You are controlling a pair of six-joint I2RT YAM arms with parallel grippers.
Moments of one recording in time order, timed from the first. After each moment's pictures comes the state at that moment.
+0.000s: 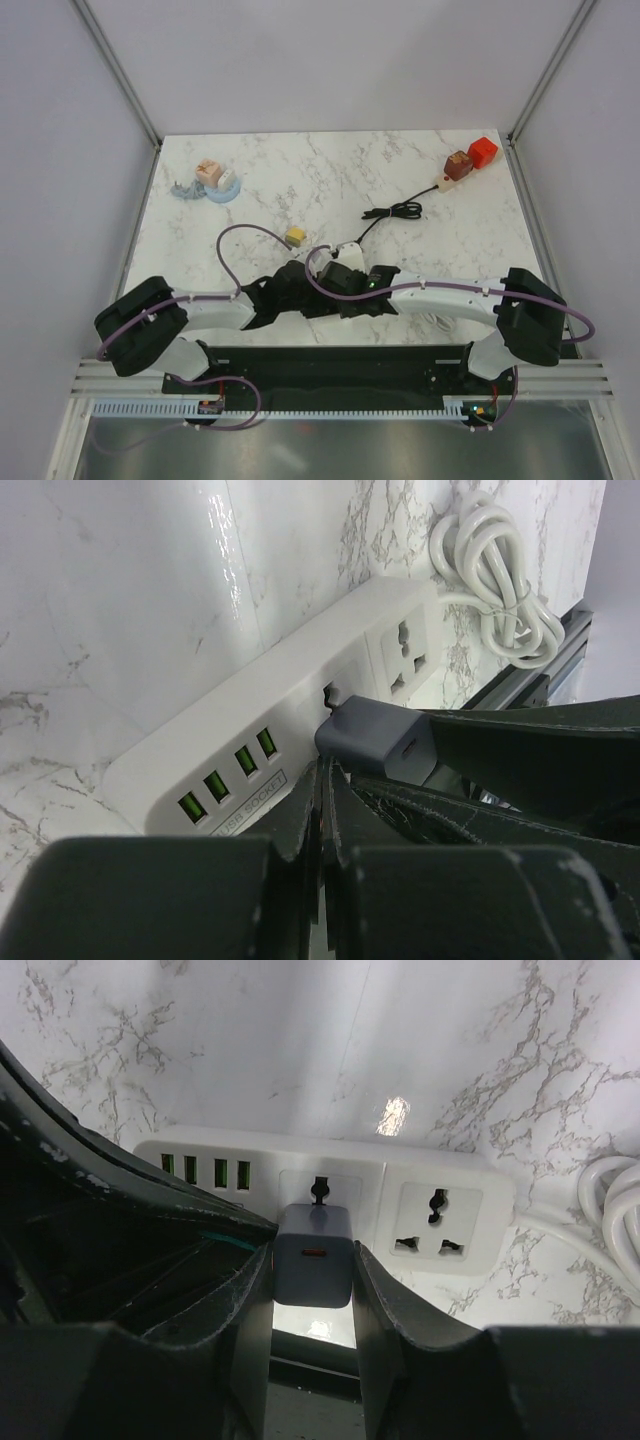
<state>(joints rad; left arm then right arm) -0.93 1.42 0.46 0.31 0.14 -1.02 1.14 1.54 1.00 -0.63 0.38 0.81</state>
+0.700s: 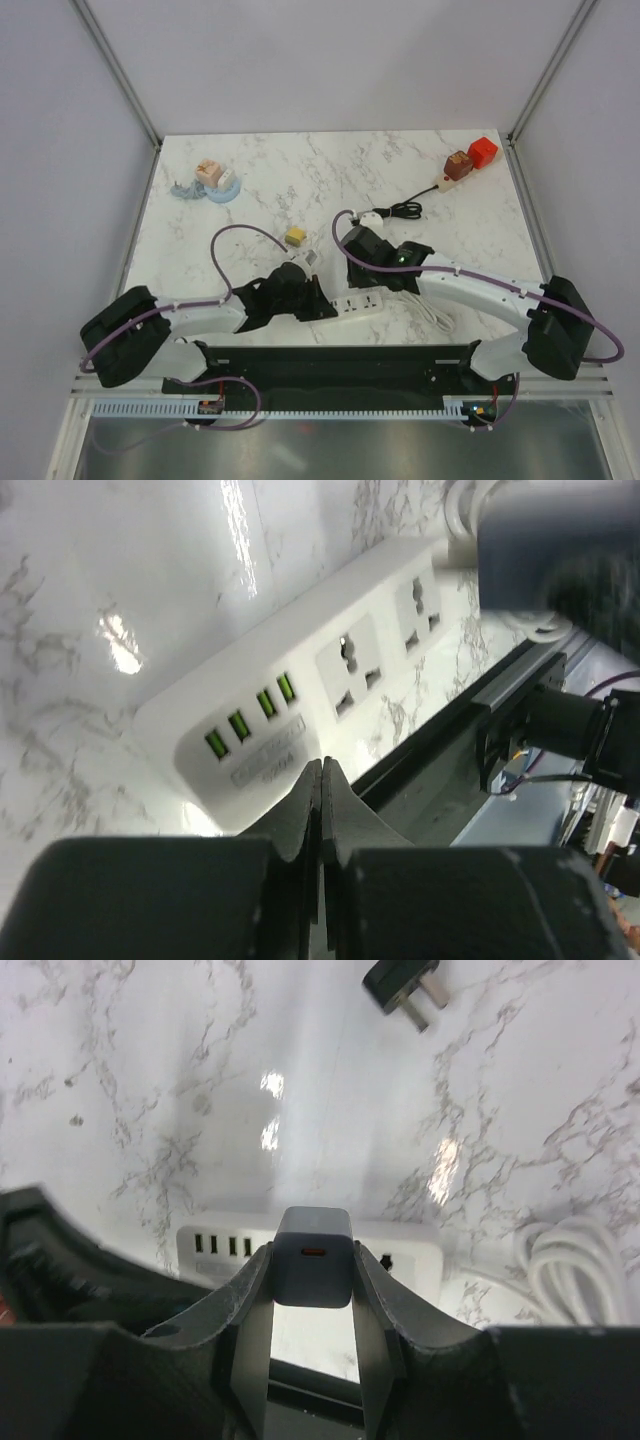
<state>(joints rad) -0.93 1.35 0.45 0.24 0.15 -0.99 0.96 1.40 1.01 -0.59 0.31 0.72</state>
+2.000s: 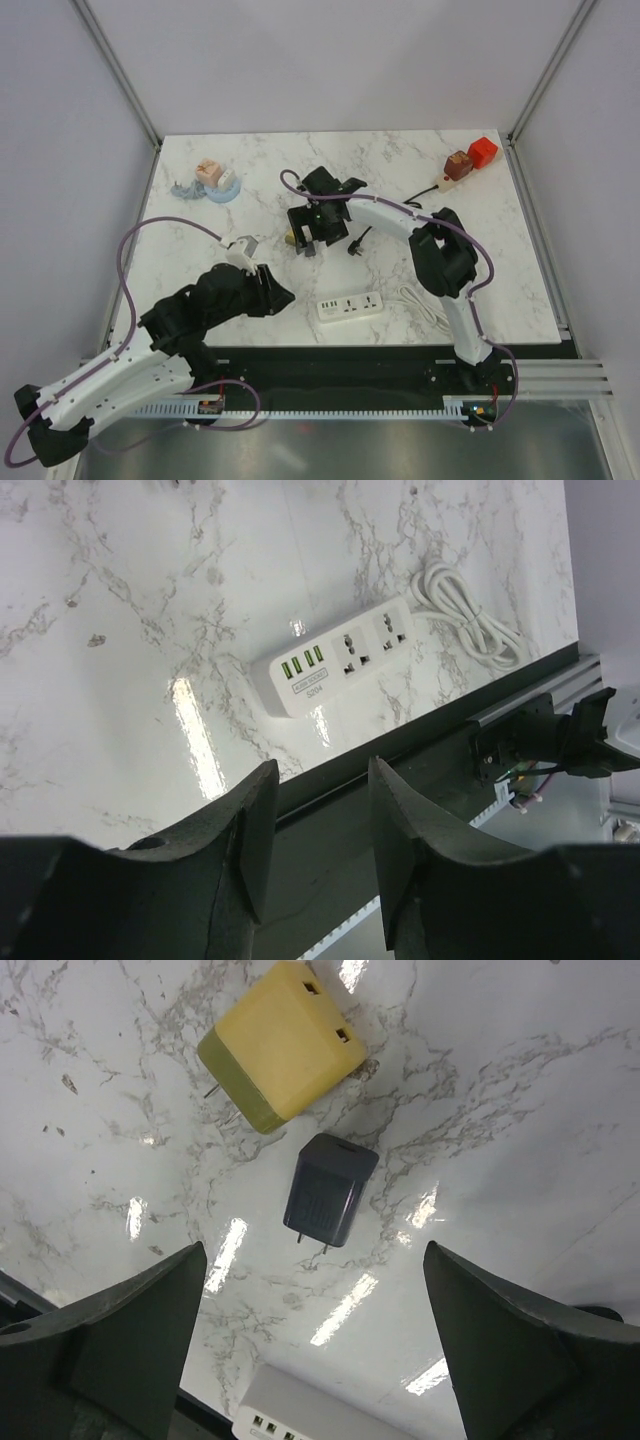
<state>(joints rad) -0.89 0.59 0.62 -0.58 -0.10 -0.83 0.72 2.19 1.80 -0.72 -0.20 0.37</state>
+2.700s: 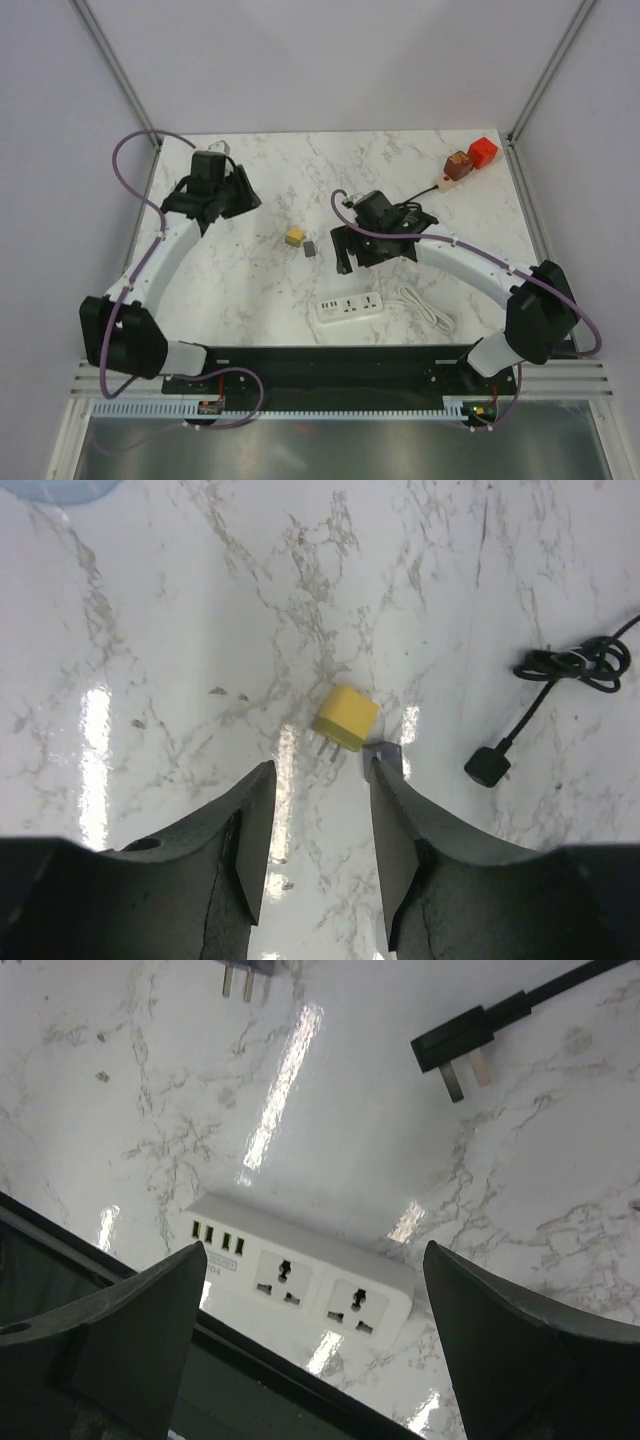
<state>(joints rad) -0.24 1.33 1.16 -0.55 0.03 -0.51 0.72 1.55 1.19 -0.63 -0.06 0.37</state>
